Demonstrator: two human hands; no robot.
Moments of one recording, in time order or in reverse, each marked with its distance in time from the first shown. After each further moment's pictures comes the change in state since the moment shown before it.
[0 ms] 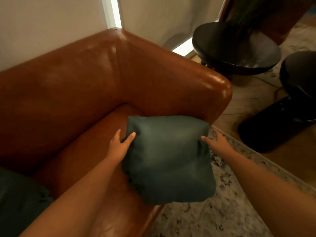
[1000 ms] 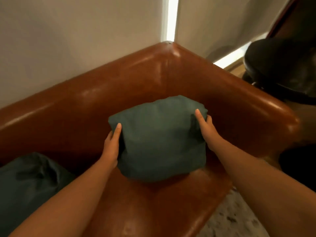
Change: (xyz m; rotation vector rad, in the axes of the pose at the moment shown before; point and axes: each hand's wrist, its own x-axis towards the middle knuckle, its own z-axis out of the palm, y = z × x) left_hand 0.041 -0.007 -0.168 -0.738 0.160 -0.030; right_hand 0.039 -0.206 0.149 0.410 -0.194 -0.134
